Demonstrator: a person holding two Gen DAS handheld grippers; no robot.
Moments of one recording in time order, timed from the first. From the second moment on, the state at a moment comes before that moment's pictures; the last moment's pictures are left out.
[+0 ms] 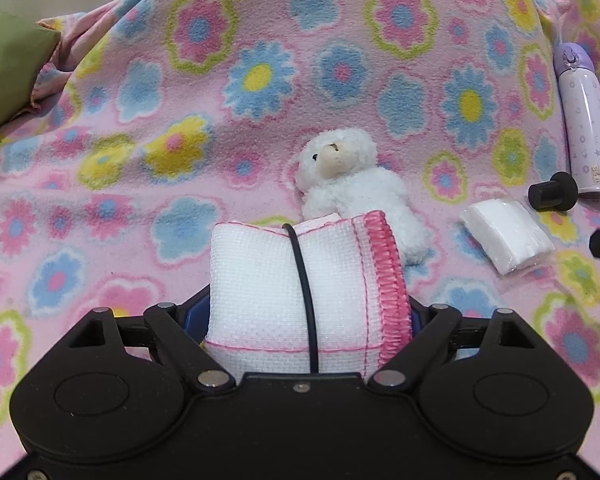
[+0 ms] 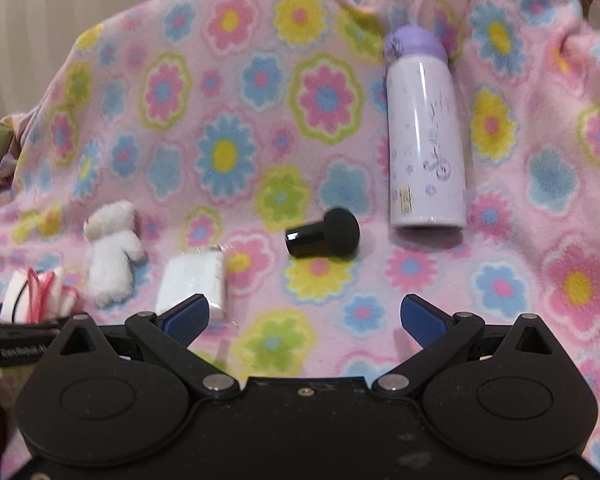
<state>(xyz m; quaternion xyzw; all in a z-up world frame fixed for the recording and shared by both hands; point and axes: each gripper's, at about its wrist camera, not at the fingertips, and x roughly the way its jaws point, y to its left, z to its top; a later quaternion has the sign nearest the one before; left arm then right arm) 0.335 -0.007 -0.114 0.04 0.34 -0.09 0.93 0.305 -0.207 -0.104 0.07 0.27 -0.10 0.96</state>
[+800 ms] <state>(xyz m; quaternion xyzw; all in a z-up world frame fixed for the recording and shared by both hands) 0.335 -0.006 -0.114 0.03 0.34 -0.09 0.94 0.392 -0.144 -0.126 -0.01 0.35 -0.04 0.94</state>
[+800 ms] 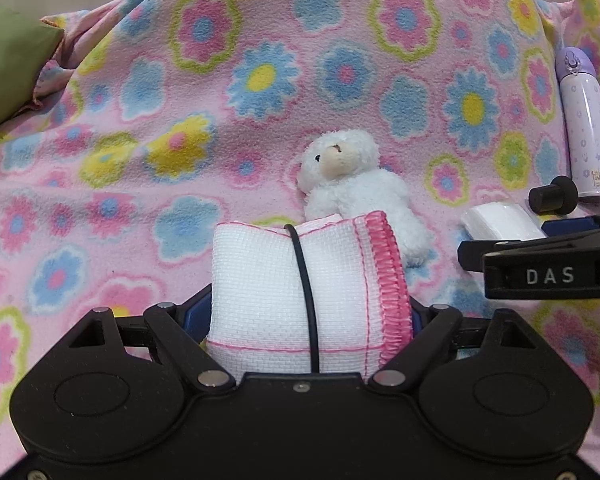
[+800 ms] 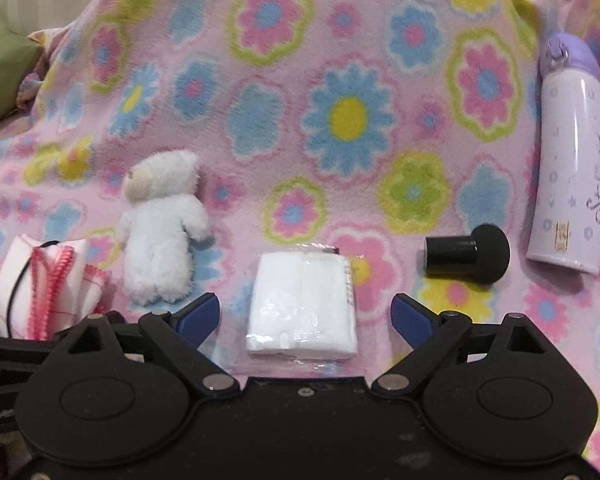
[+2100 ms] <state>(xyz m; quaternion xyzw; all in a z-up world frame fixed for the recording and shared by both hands) 0.326 -0.002 -0.112 0.02 0.32 -0.09 0.94 0.351 -0.192 -0.117 0.12 0.31 -0.06 0.94</state>
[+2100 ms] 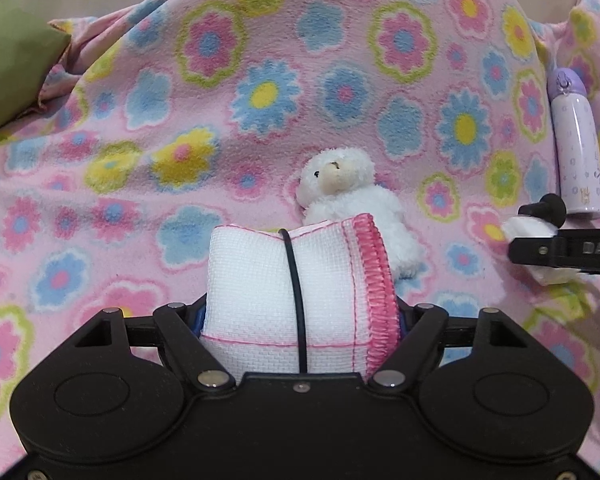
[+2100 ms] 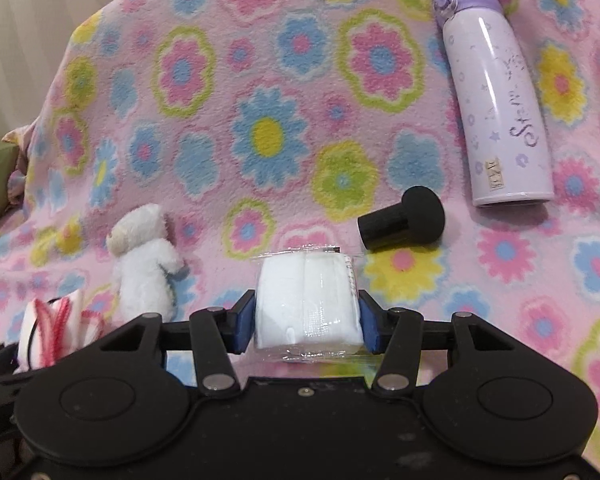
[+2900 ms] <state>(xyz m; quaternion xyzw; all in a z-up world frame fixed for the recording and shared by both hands) 0.212 -0.019 0.011 0.04 0.34 -0.14 0.93 0.190 -0.196 -0.001 0.15 0.26 -0.03 0.95</state>
